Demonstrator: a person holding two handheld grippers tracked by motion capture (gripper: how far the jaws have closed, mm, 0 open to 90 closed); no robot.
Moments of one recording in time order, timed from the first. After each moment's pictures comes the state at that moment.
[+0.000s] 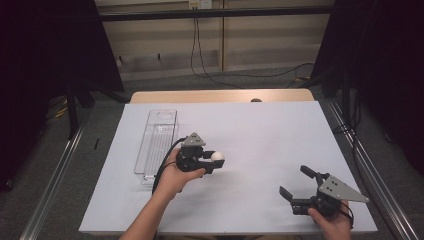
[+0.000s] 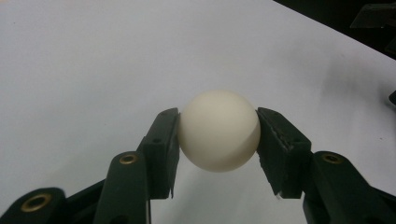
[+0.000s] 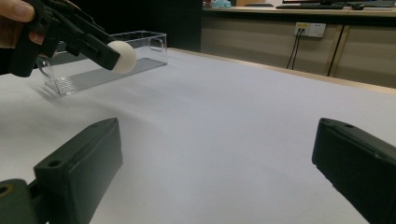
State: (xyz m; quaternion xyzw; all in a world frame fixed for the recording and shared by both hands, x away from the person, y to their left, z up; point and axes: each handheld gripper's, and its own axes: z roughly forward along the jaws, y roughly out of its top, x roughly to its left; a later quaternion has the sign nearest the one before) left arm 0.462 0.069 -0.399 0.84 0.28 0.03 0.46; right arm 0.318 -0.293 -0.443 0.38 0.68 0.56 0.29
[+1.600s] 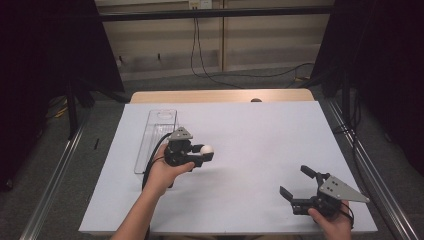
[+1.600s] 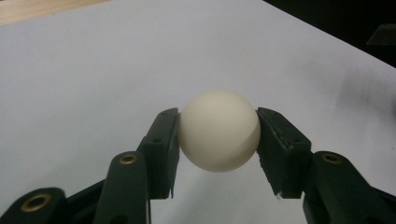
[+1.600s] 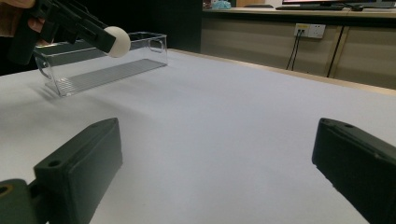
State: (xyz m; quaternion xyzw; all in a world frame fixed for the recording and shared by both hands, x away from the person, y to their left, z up) left arm 0.472 0.096 -0.387 0.83 0.30 0.05 0.47; right arm 0.318 -0.294 -0.443 0.37 0.68 0.56 0.29
